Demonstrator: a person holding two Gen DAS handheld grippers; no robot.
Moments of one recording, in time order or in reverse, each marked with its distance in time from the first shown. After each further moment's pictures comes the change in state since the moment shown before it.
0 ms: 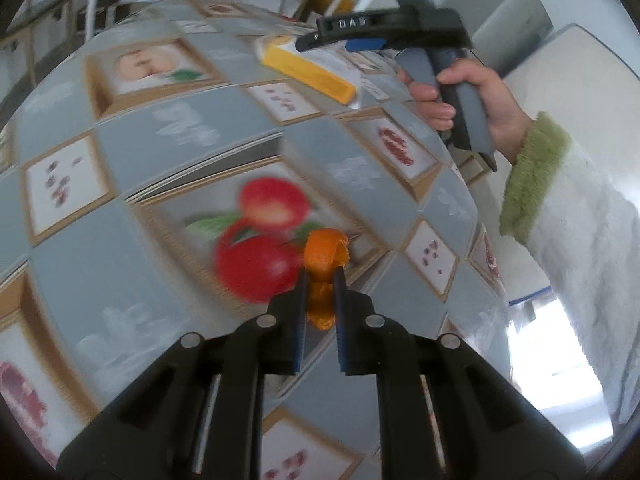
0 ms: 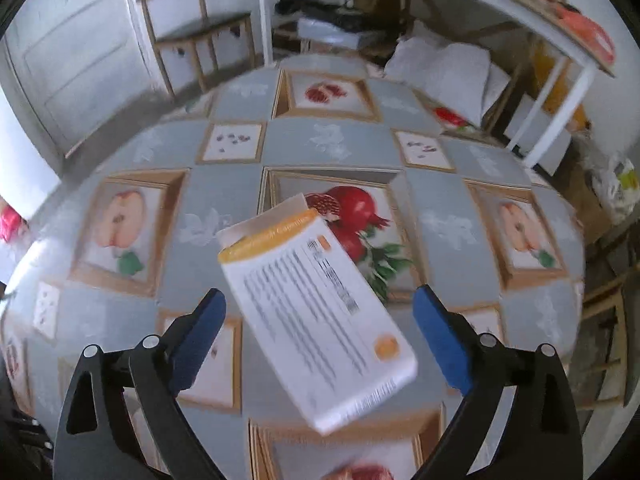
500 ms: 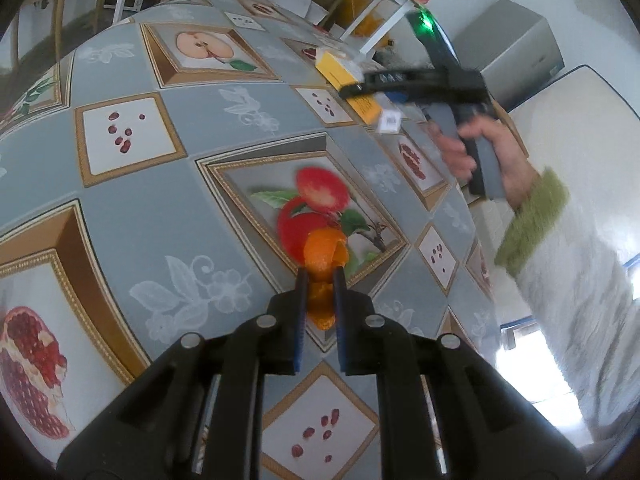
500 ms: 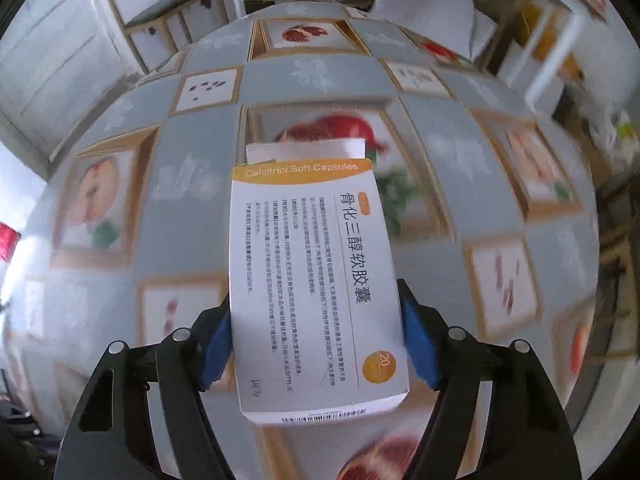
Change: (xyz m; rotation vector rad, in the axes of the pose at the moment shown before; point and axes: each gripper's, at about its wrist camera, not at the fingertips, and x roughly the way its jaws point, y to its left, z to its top) left arm -0.023 0.022 -0.017 -0.103 -0.047 -0.034; right arm -0.004 0.000 -0.058 0.153 0.085 0.008
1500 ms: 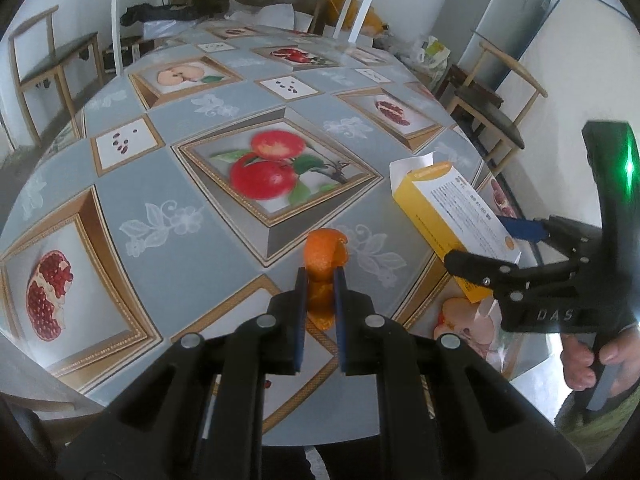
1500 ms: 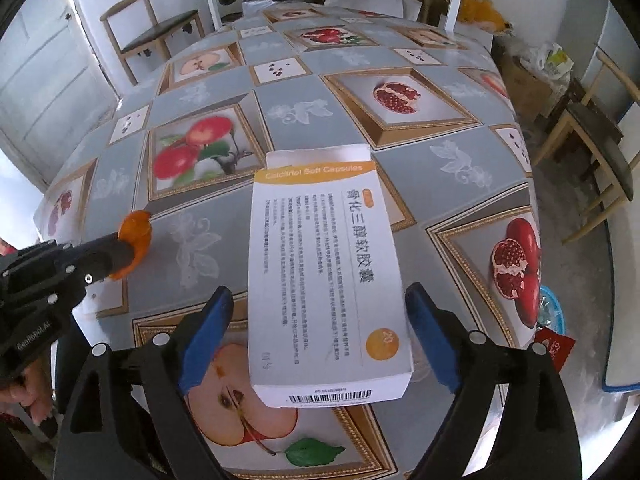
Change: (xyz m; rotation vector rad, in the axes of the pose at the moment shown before) left arm -0.009 -0.068 -0.057 0.230 -0.027 0.237; right arm -0.113 0.066 -0.259 0.178 -0.092 -0.056
